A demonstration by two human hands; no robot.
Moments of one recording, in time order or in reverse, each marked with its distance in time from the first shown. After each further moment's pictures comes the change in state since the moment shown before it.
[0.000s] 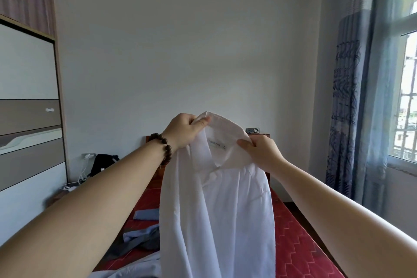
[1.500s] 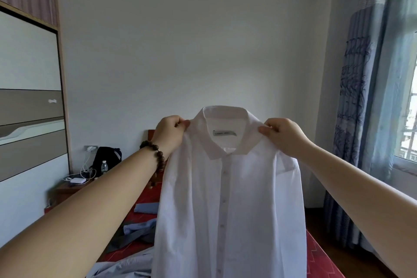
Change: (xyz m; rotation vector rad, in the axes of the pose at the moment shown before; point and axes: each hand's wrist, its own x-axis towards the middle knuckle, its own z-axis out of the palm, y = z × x) left_hand -0.009 -0.039 0.000 -0.012 0.232 -0.176; right_hand 0.020 0.012 -0.042 -0.089 0.014 -0.080
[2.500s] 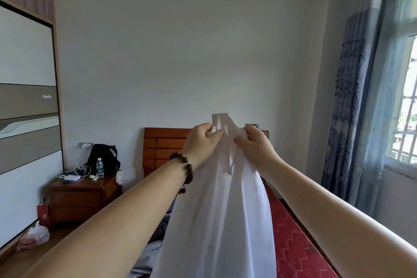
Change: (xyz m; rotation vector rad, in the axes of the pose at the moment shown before) left_hand -0.040 0.029 0.049 -0.142 -0.163 0.087; right_hand -0.032 -0.044 0.055 0.531 -0.002 0.147
